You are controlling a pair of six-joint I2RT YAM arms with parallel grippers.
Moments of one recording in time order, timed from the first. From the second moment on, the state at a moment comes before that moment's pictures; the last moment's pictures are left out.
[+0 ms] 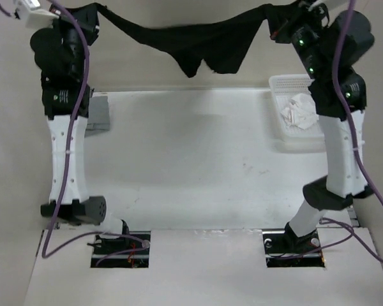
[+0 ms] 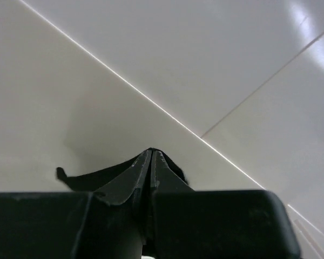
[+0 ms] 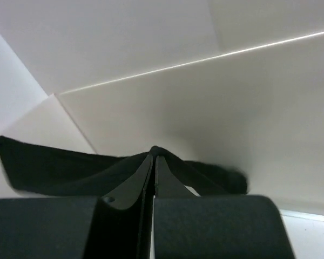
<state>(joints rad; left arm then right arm) 0.00 1.57 2.12 -0.20 -0.03 -0.83 0.41 1.75 2.63 -0.58 0.08 0.35</state>
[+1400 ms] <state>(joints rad) -0.21 0.10 0.76 -0.86 -0.19 -0.84 1.94 0.72 0.64 -0.89 0.70 1.60</state>
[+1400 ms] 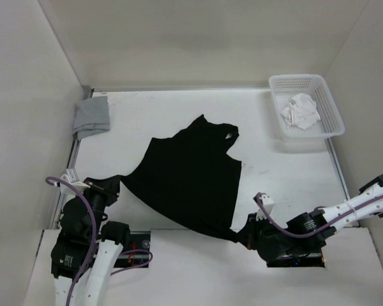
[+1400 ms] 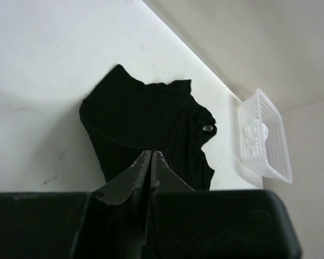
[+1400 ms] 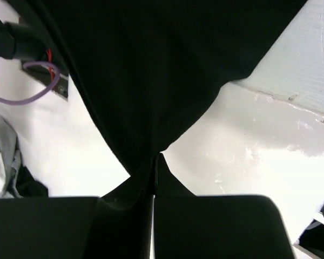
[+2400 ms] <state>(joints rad) -0.24 1.80 1.43 0.01 -0.18 -0.83 0.29 1.40 1.04 -0.23 0.08 0.65</state>
